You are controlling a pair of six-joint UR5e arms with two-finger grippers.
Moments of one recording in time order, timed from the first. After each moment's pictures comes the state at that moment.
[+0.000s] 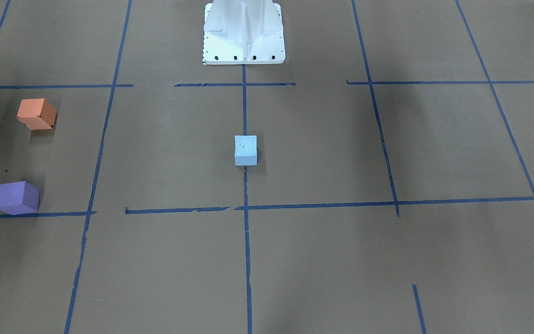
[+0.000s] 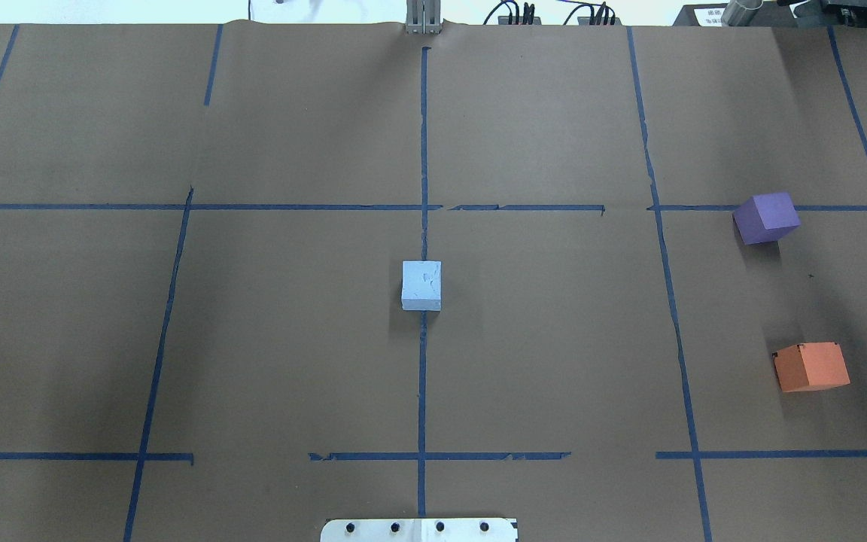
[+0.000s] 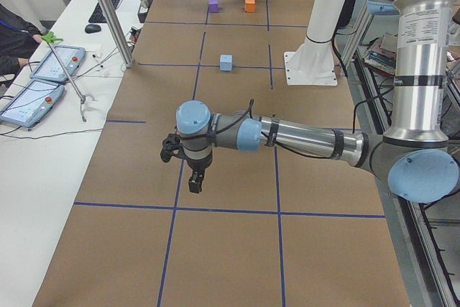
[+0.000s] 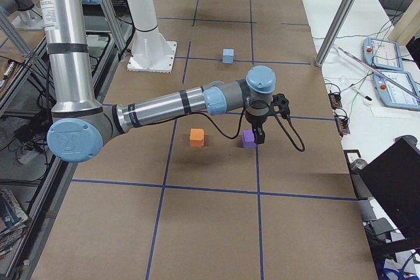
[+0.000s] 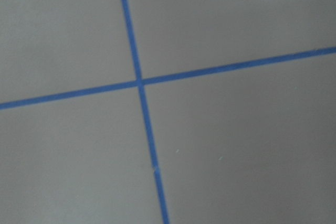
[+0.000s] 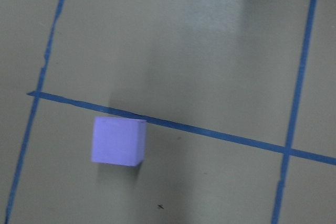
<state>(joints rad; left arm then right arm) -1.53 -1.49 -1.77 -1.54 -2.36 0.07 1.37 -1.46 1.79 -1.53 2.39 0.19</state>
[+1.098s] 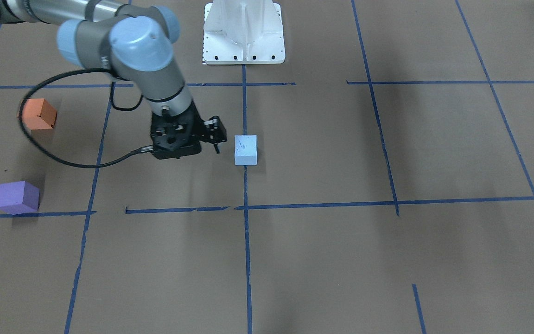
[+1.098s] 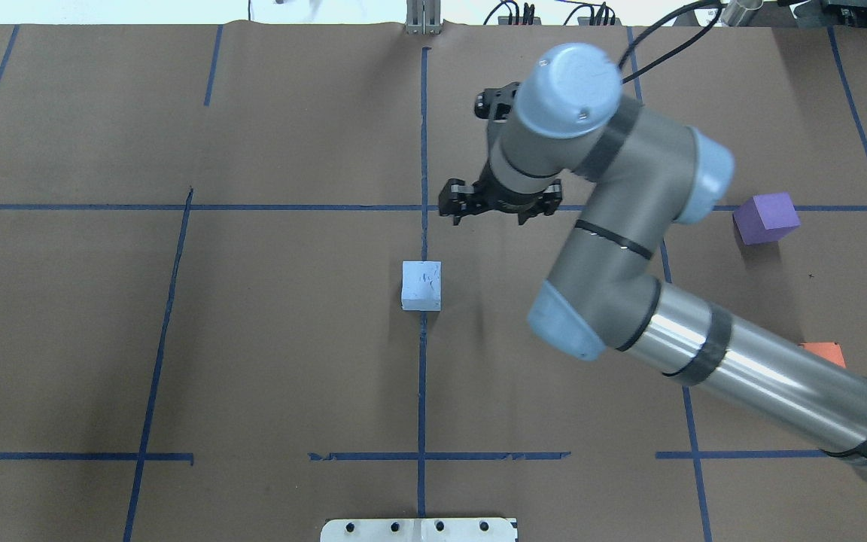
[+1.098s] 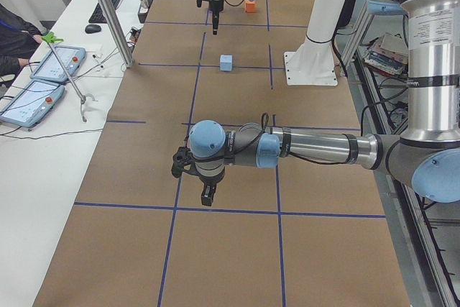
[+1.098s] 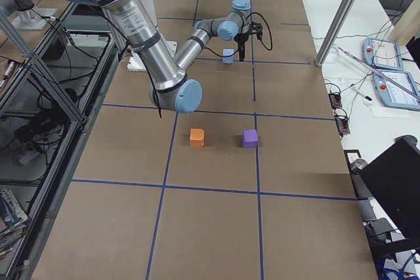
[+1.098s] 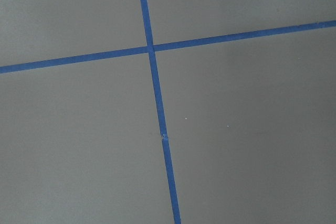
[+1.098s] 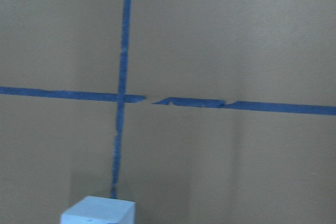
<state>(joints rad) -1.57 -1.45 -1.77 -1.55 -2.43 0.12 0.63 -0.81 1.60 -1.54 1.93 1.12</state>
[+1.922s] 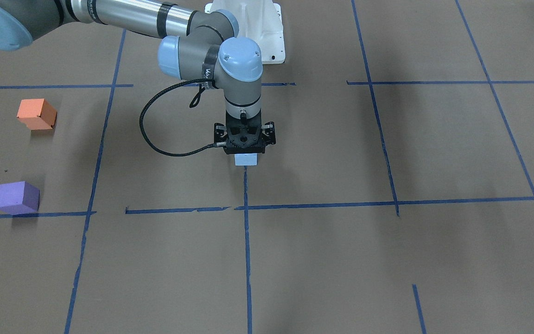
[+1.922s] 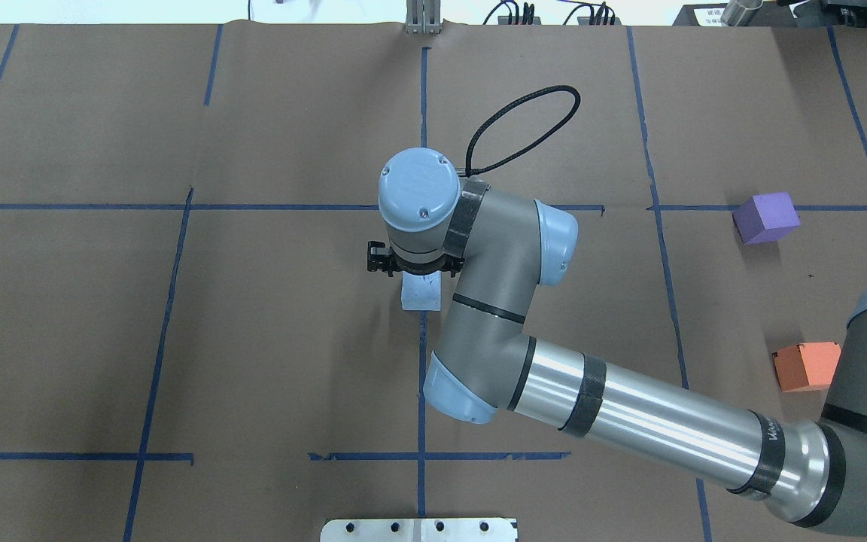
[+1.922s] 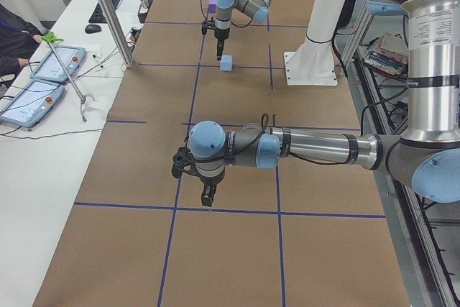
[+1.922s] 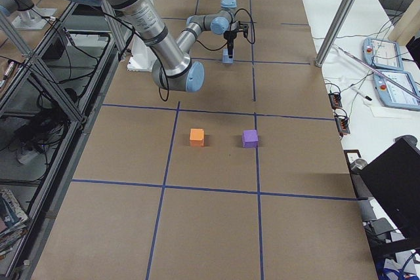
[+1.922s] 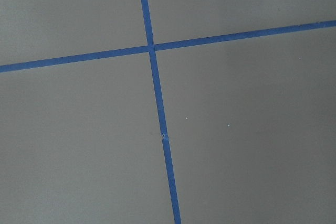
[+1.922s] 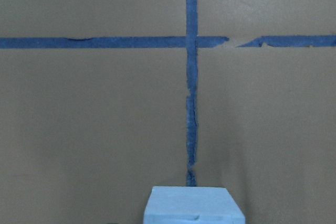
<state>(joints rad) -1.57 -1.45 -1.77 -1.55 -2.43 0.11 0.48 -0.69 1.39 -1.53 1.79 1.23</state>
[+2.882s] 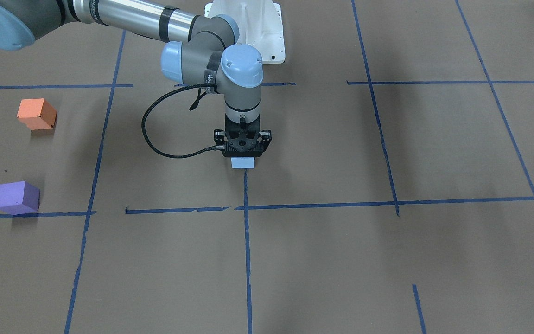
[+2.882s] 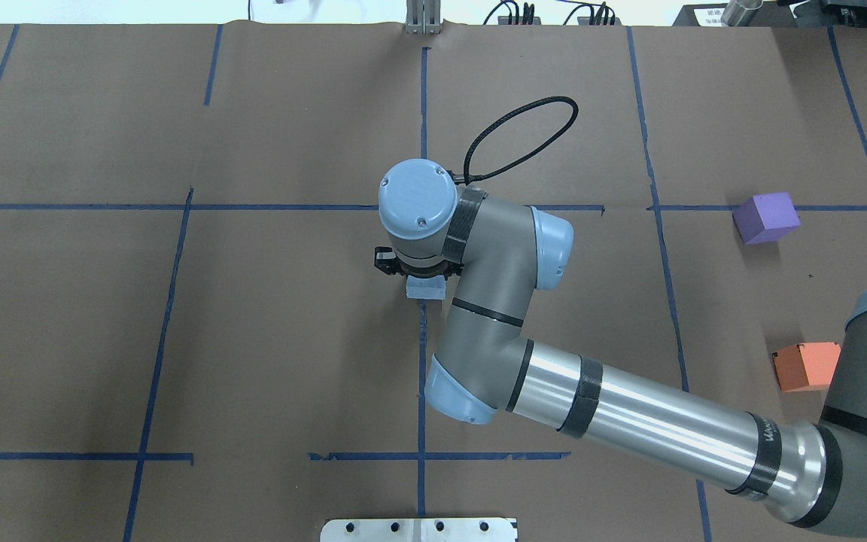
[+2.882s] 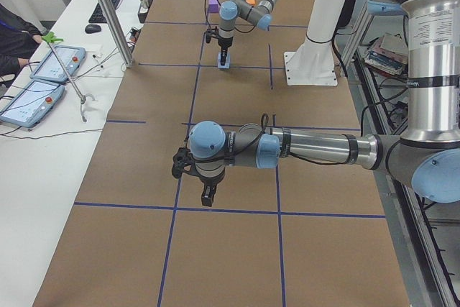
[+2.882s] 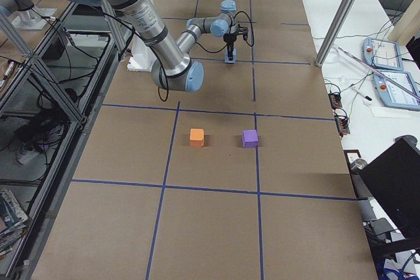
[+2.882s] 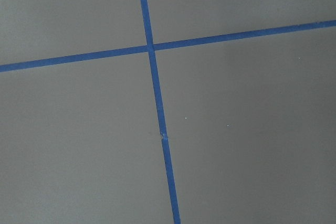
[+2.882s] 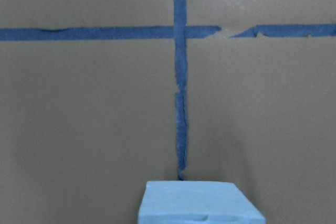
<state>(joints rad) -1.57 -1.45 -1.77 -1.55 -2.43 0.11 0.50 -0.71 1.40 -1.53 1.78 1.25</state>
